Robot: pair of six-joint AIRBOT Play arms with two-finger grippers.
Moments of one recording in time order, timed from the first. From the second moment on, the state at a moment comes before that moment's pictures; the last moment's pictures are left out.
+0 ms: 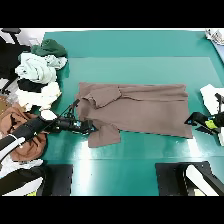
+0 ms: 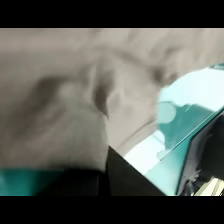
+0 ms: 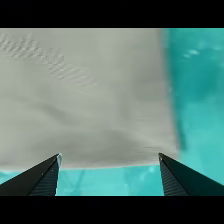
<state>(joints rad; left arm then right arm) -0.33 -1.15 0.56 0.46 -0.88 -1.22 -0.55 -0.94 0.70 -1.33 1.32 1.50</state>
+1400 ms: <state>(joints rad) -0.32 -1.03 0.67 0.45 -1.08 -1.31 -0.57 -1.17 0.70 -1.15 1.29 1.29</state>
